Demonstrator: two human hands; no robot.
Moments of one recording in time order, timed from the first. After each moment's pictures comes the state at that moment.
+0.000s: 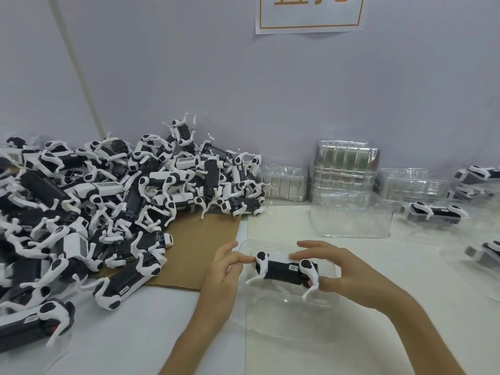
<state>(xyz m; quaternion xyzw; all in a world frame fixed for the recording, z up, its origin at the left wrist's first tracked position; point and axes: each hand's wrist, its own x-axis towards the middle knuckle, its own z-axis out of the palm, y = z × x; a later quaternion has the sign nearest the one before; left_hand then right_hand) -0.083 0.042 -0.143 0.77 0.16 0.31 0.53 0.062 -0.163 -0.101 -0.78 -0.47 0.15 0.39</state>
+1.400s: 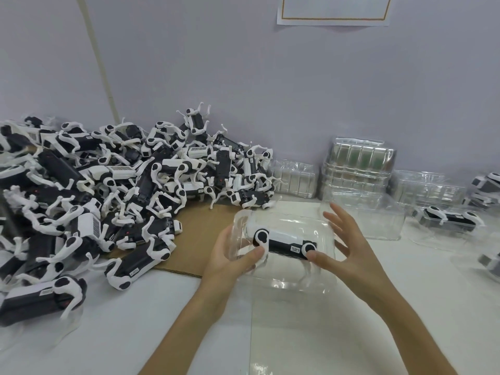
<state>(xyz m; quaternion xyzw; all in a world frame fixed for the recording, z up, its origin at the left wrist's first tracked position) -0.086 0.048 -0.143 0.58 0.16 0.26 0.75 0.050 -0.145 -0.105 -0.74 -0.37 0.07 0.55</state>
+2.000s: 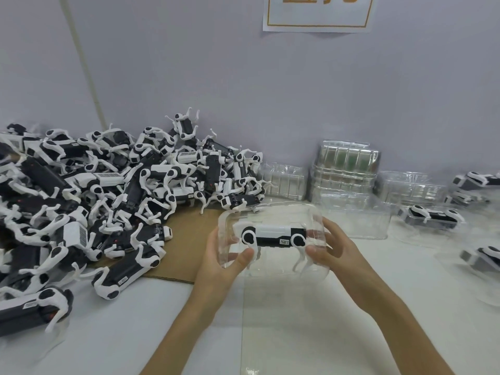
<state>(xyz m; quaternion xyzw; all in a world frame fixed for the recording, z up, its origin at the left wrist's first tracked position) -0.088 0.044 -0.139 0.69 0.16 0.31 0.64 0.060 -0.149 -0.108 -0.67 -0.33 0.20 0.64</state>
